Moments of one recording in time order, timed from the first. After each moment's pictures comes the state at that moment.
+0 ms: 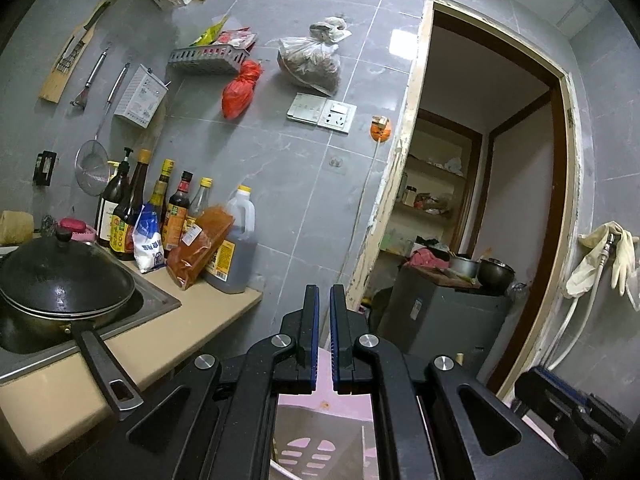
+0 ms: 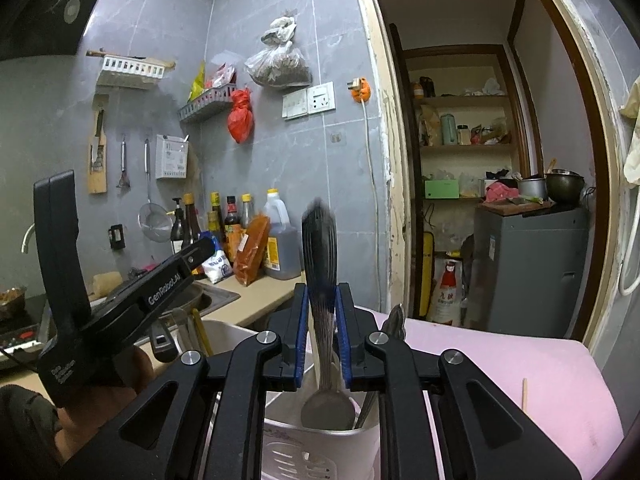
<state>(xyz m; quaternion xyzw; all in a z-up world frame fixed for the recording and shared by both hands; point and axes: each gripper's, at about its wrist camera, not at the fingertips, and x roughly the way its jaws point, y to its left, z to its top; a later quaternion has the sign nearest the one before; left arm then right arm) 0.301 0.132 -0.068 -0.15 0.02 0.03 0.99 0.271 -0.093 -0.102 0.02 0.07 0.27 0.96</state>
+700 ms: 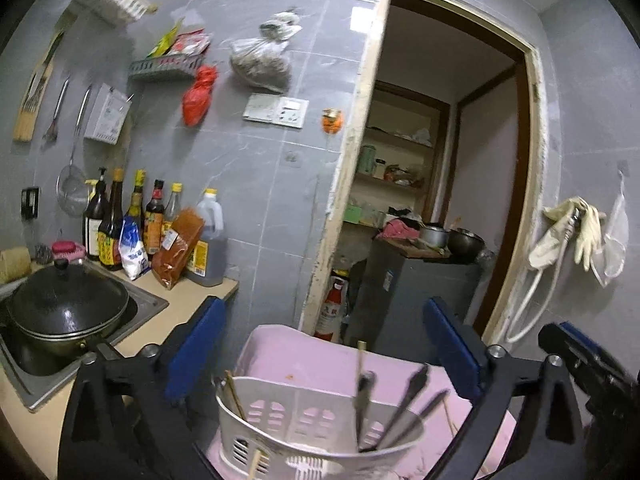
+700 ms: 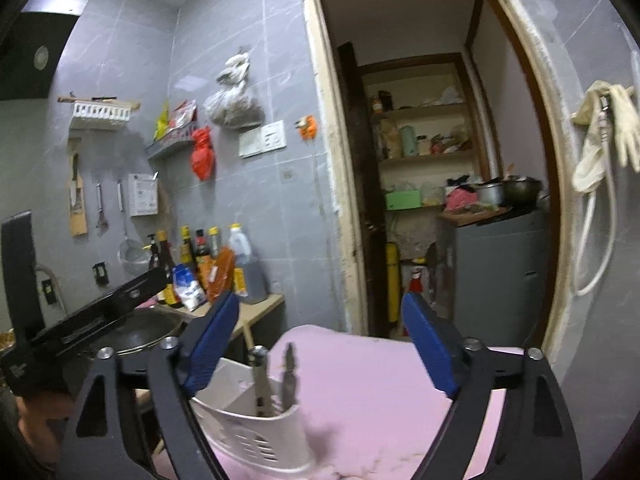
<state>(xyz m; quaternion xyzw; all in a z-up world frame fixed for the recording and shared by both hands) 0.248 0.078 -0.011 -0.10 0.07 -0.01 0.99 0.238 -0.185 -0.047 0.05 0.07 0.21 0.97</state>
